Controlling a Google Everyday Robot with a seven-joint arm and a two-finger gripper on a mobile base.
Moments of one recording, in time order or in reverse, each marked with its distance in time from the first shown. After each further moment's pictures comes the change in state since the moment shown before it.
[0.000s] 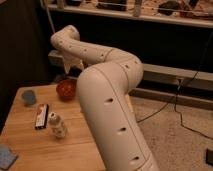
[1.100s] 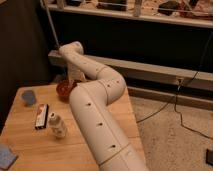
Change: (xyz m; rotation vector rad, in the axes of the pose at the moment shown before) arm 0.041 0.006 0.119 -0.035 0.280 0.000
